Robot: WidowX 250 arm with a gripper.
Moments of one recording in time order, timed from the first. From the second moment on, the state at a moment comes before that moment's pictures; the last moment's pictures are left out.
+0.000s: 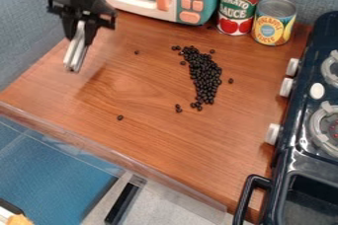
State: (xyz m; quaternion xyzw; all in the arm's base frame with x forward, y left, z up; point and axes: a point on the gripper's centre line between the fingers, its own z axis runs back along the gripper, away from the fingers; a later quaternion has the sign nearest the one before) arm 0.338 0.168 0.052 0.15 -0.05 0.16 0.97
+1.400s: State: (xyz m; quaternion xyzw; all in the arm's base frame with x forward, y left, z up) arm 0.280 0.099 0.016 0.12 0.05 0.36 0.92
